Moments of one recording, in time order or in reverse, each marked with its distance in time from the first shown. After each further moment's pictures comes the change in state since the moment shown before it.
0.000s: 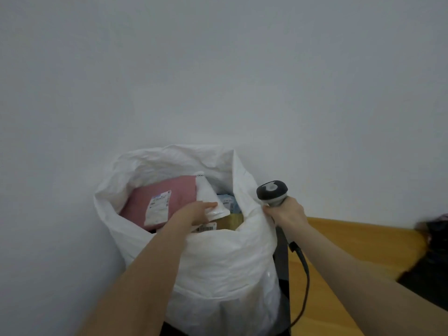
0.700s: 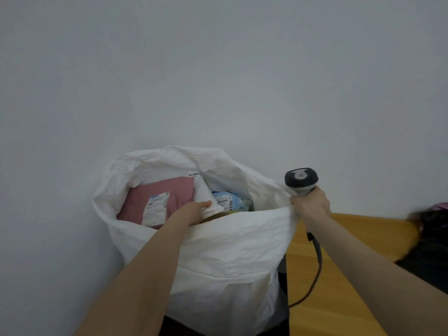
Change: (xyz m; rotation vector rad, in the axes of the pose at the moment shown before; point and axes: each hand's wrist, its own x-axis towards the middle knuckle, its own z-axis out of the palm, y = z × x) left_hand 0.005 -0.014 0.017 -0.014 0.028 -0.049; right_hand 0.009 0.018 -0.031 0.068 0.276 0.143
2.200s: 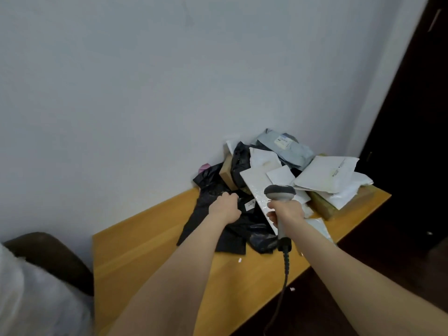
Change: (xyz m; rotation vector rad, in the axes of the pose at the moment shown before) left_hand -0.174 0.657 0.156 0.109 0.053 0.845; right_hand -0.006 0.380 -0.418 0.663 0.431 0.511
